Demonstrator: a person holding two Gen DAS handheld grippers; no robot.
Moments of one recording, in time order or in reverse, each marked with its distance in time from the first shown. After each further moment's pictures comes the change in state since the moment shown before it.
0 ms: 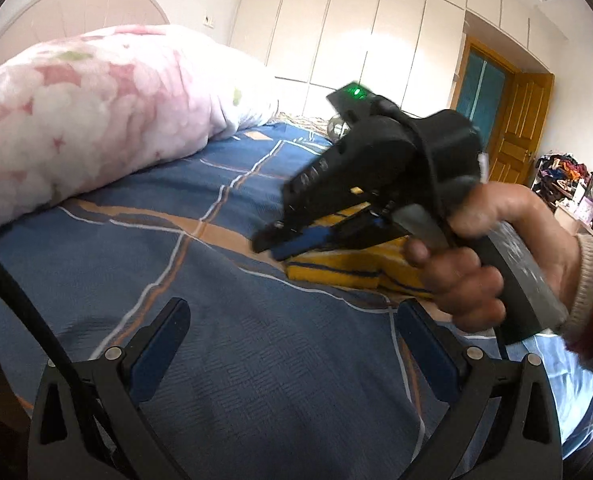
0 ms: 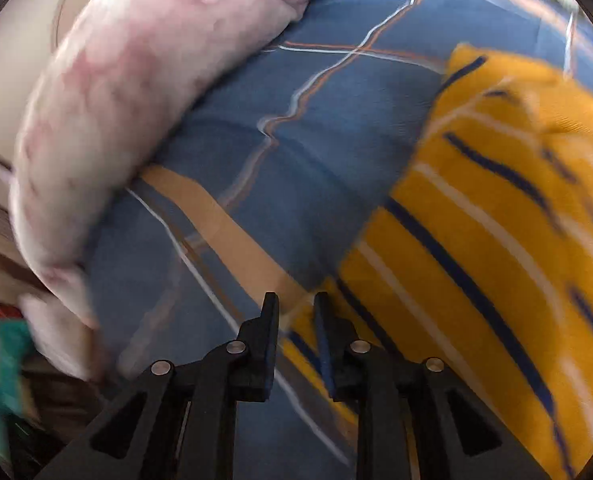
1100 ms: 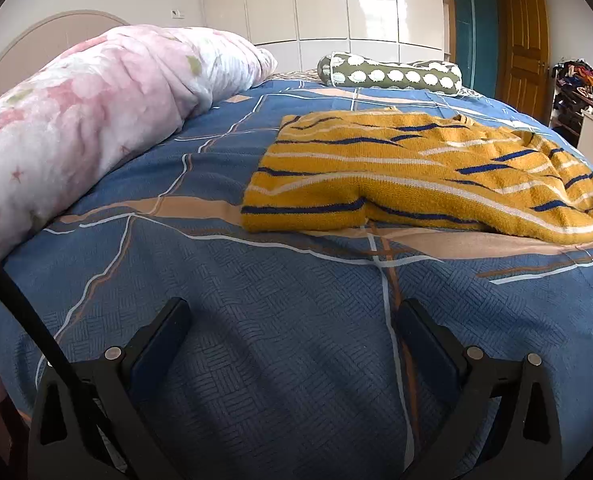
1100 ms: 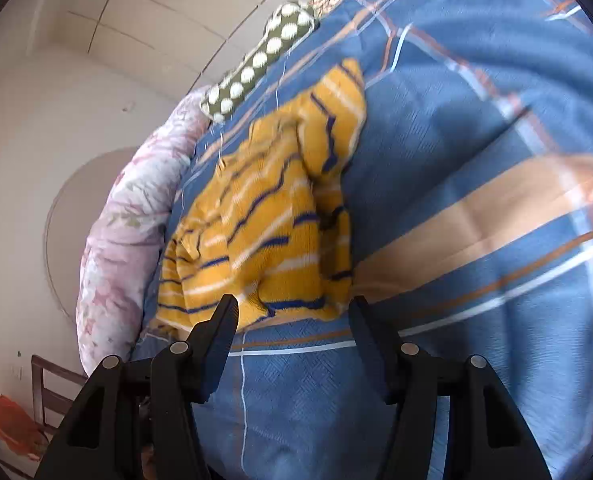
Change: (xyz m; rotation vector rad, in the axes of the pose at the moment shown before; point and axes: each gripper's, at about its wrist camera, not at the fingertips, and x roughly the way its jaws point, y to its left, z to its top) left arm 0.058 -0.058 -0.024 0.231 0.157 0.170; right arm -0.242 -0.204 -0.316 0.552 -0.704 -0.047
